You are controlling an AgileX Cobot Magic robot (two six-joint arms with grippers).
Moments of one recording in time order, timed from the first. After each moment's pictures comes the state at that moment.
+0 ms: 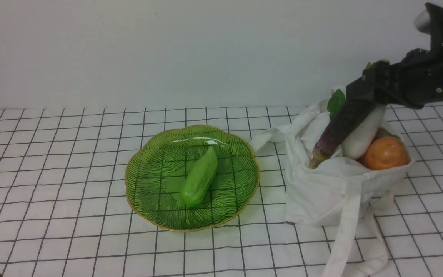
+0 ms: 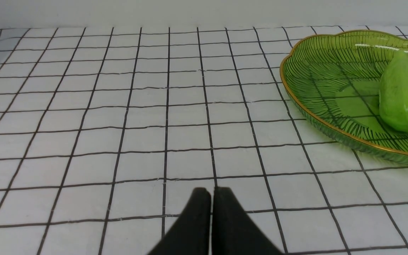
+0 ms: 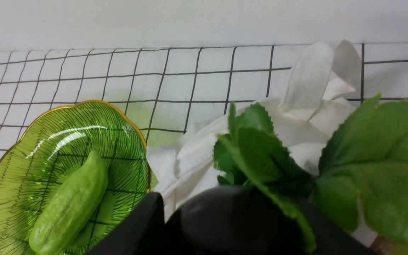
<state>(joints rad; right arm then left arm) 0.04 1.60 -1.22 0.75 0.71 -0.55 -0.01 -0.01 0.03 -0.02 0.37 0.00</state>
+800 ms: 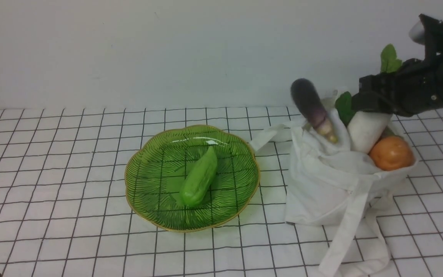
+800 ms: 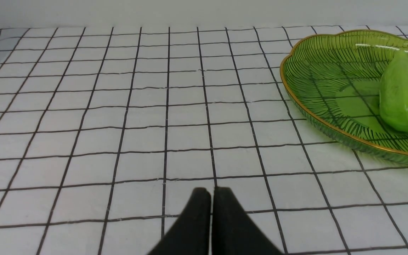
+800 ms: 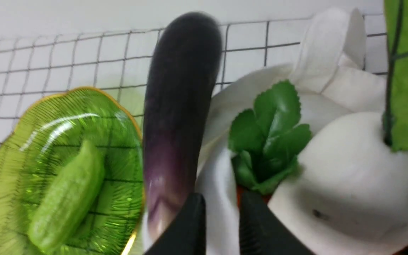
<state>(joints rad) 0.05 1.62 -1.21 0.79 0.71 -0.54 -0.01 -0.01 0.03 -0.02 0.37 0.00</state>
